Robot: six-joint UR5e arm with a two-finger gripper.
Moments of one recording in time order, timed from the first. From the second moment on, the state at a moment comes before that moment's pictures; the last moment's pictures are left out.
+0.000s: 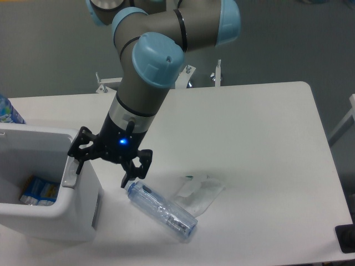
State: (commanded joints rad) arm 2.27 -1.89 -1.35 -1.23 1.04 0.34
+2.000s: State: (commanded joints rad) arm 2.65 -2.06 -1.35 -1.12 1.62 1.18
